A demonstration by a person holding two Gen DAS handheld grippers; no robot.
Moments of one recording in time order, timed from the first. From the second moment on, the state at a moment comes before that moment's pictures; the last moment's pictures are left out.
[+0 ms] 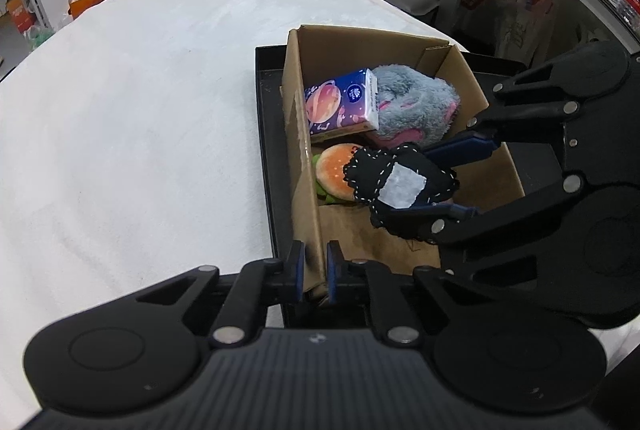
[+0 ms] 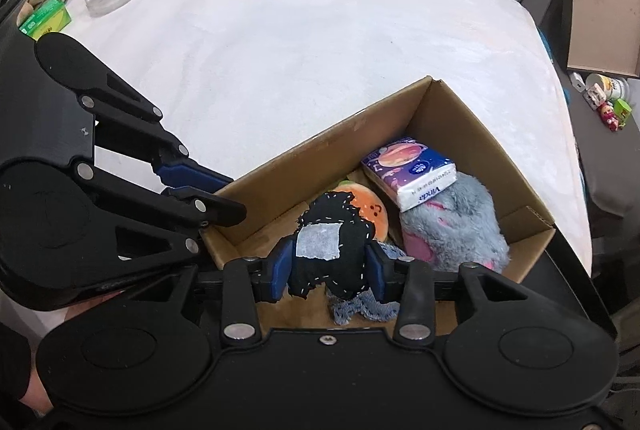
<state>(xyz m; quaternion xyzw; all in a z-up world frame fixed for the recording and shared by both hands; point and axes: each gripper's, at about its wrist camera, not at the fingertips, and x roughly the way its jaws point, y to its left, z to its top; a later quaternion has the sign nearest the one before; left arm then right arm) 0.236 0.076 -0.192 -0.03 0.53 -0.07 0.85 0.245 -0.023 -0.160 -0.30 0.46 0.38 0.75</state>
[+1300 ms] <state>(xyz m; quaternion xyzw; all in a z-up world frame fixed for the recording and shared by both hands) 0.254 0.051 -0.187 0.02 0.53 -0.01 0.84 0.258 -0.144 -0.134 -0.22 0.43 0.29 0.82</state>
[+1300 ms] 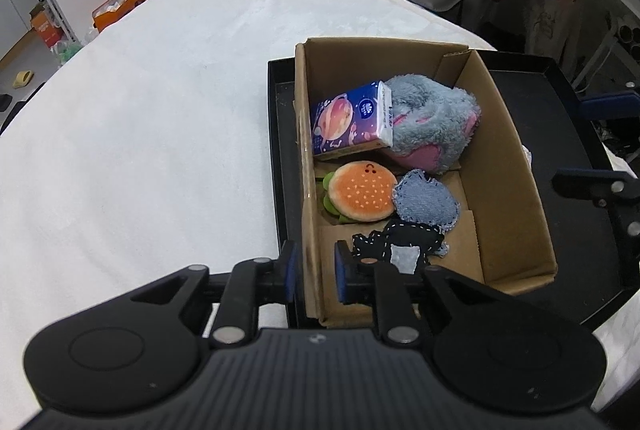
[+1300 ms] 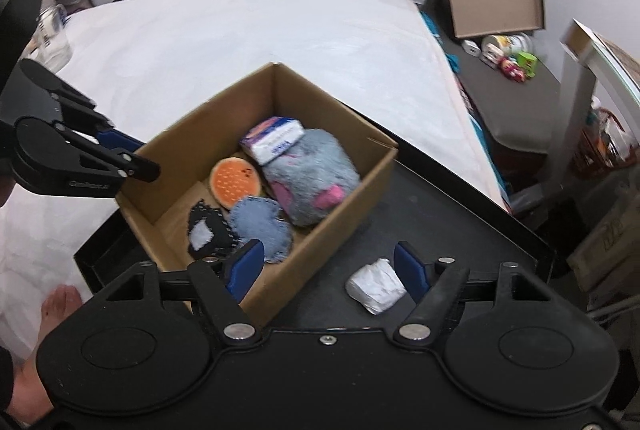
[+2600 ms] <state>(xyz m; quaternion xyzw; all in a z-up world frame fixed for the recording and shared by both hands) 0.294 0.014 -0.212 0.10 0.54 0.04 0.83 0.301 -0.204 -0.249 -0.08 0.47 0.25 0.85</state>
